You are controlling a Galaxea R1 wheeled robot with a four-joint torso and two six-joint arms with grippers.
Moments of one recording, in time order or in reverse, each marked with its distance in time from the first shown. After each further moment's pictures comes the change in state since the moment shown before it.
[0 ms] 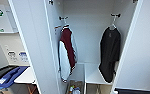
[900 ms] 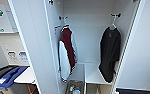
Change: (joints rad) left arm -0.004 0.008 0.000 0.002 -0.005 0.000; right arm 0.179 0.005 -0.245 0.701 -0.173 0.006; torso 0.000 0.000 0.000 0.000
